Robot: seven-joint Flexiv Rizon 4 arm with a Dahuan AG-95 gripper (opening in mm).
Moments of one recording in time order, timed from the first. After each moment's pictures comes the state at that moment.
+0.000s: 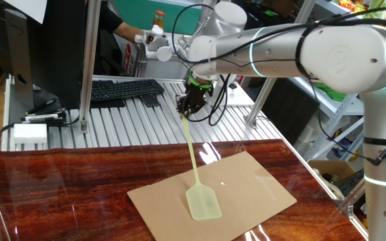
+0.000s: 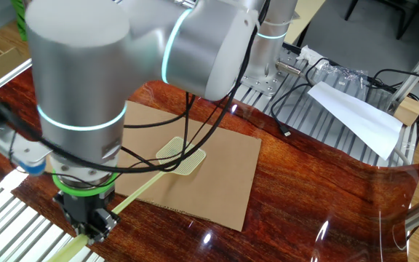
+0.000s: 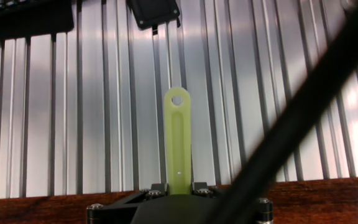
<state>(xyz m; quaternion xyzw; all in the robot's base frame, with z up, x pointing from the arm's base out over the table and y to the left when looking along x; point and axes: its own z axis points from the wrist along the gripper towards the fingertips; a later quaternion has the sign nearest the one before) 0.801 -0.024 0.129 0.02 0.99 -0.01 0.11</state>
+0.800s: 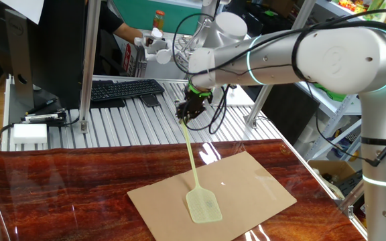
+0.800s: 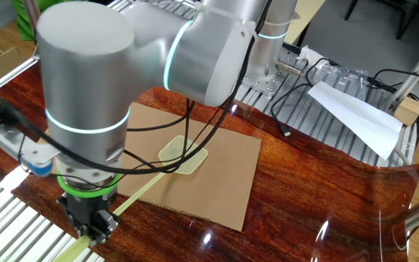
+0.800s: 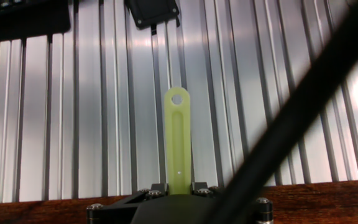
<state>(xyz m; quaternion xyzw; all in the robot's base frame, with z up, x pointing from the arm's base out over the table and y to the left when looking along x) 0.800 -0.025 0.111 0.02 0.99 -0.01 0.12</state>
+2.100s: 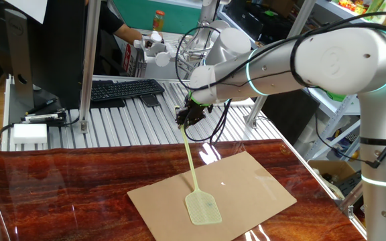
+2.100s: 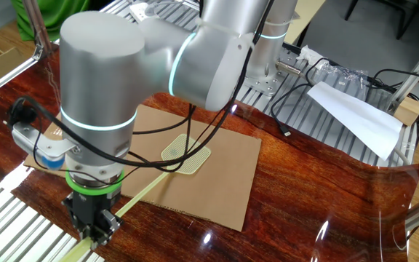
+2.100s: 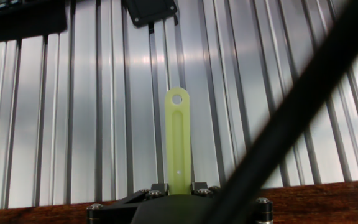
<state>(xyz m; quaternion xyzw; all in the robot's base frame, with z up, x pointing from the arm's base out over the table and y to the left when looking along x) 0.801 -0.028 0.083 0.03 0.99 0.01 0.15</state>
